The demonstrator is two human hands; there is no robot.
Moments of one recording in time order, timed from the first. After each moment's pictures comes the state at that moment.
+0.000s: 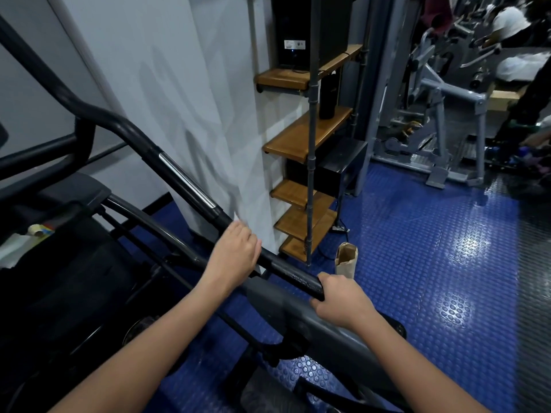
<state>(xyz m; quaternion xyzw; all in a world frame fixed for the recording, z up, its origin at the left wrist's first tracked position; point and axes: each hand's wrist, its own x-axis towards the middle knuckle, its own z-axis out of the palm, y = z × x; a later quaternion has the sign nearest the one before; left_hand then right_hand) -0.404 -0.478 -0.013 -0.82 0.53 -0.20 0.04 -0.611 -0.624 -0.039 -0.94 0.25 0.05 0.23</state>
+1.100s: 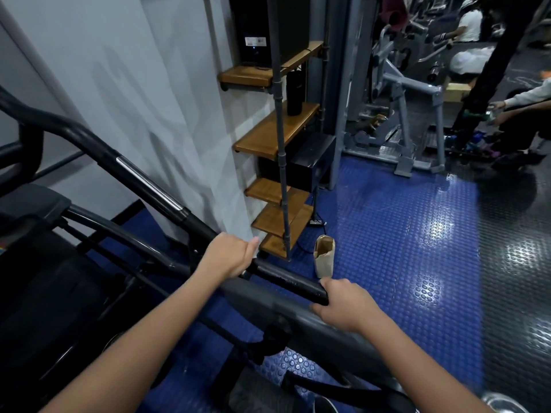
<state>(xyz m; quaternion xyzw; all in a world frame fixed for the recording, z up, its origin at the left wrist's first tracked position) -0.420 -0.514 -0.011 -0.87 0.48 0.06 0.00 -0.669 -0.639 -0.032 -0.92 0.29 0.08 0.24</state>
